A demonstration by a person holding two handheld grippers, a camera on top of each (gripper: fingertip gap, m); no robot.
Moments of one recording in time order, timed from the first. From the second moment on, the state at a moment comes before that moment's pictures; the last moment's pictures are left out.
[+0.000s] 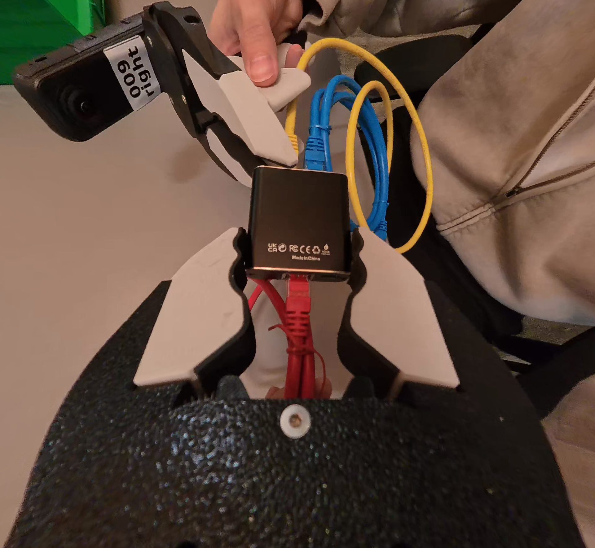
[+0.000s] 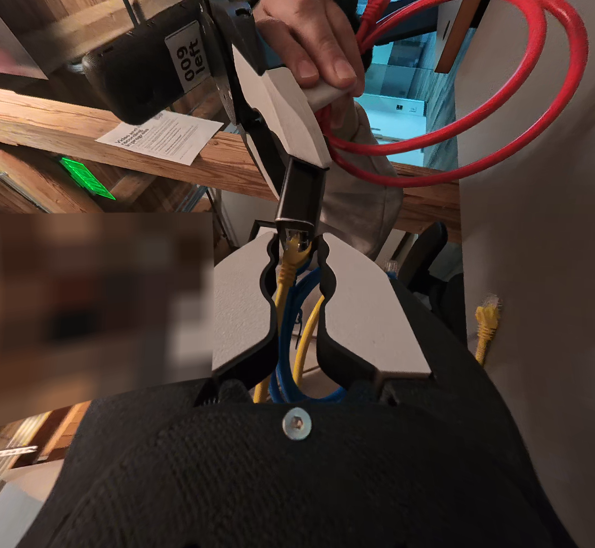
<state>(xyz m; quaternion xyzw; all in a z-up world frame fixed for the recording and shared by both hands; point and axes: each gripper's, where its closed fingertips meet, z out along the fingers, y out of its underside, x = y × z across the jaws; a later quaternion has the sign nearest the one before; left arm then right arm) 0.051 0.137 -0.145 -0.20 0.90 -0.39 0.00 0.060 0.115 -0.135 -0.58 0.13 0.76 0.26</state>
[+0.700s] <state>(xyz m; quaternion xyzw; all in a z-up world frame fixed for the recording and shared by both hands) 0.038 0.129 -0.136 -0.10 0.94 -0.31 0.12 0.045 0.097 -0.131 -0.71 0.00 0.65 0.25</state>
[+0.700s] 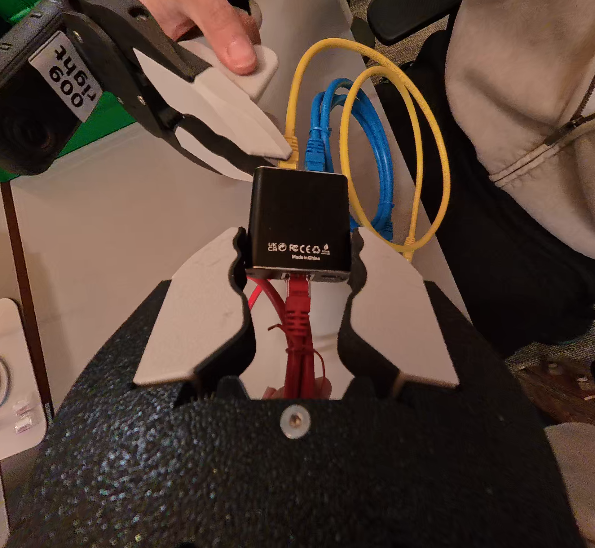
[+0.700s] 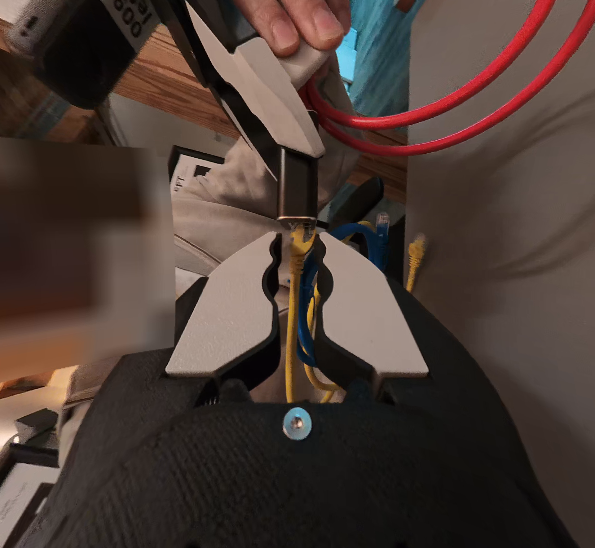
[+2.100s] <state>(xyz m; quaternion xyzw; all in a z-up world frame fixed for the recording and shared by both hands) 0.036 0.129 -0.176 -0.05 0.95 -0.24 0.19 0.040 0.097 -0.178 -0.80 -0.06 0.55 0.25</state>
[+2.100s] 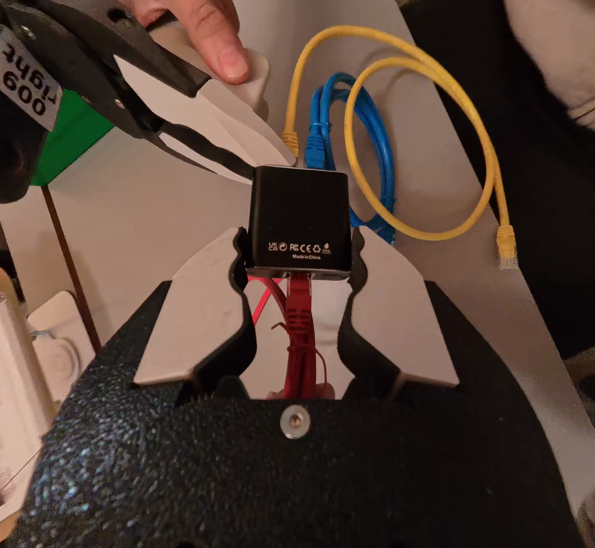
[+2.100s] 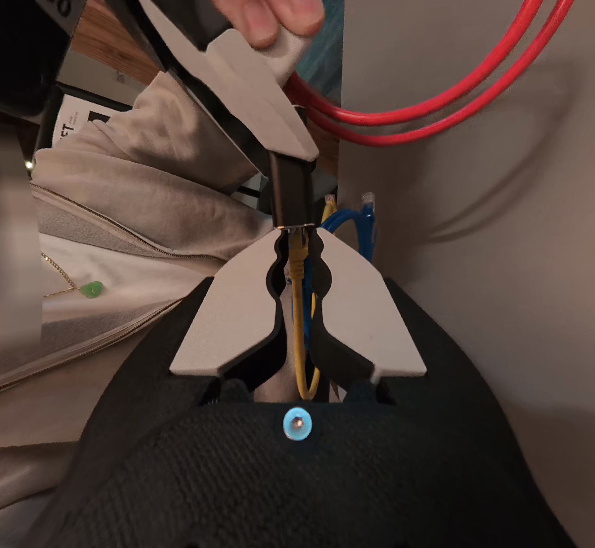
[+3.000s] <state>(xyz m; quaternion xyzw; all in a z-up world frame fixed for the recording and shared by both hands) 0.060 0.132 -0.137 -0.06 0.91 -0.26 0.32 0.069 0.100 -0.137 -0.88 -0.14 0.42 0.18</state>
